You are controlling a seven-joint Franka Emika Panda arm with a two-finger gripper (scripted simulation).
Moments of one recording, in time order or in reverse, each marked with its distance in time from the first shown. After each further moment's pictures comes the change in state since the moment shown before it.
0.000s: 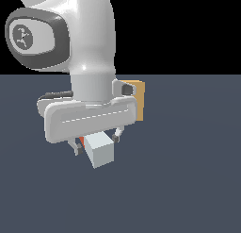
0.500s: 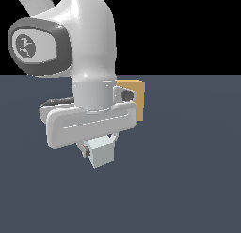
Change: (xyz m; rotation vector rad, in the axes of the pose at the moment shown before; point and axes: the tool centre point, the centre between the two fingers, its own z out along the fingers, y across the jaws) arm 0.000 0.001 0.012 -0.001 0.000 0.001
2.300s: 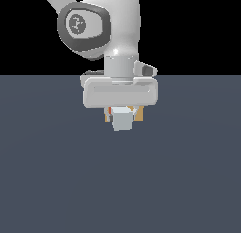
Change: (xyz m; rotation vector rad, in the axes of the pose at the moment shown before) arm 0.039 0.085 -0.049 0.003 0.002 0.353
